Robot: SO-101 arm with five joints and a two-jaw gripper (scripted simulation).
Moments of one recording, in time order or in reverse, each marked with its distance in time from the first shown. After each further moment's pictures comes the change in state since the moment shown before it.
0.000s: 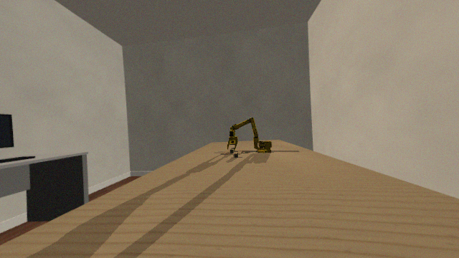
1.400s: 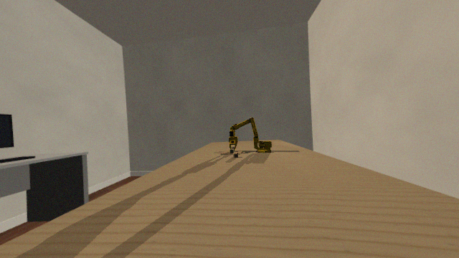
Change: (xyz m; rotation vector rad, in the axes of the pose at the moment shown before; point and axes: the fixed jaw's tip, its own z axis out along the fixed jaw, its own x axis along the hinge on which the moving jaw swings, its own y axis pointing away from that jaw) arm 0.000 0.000 0.000 0.000 0.000 0.000
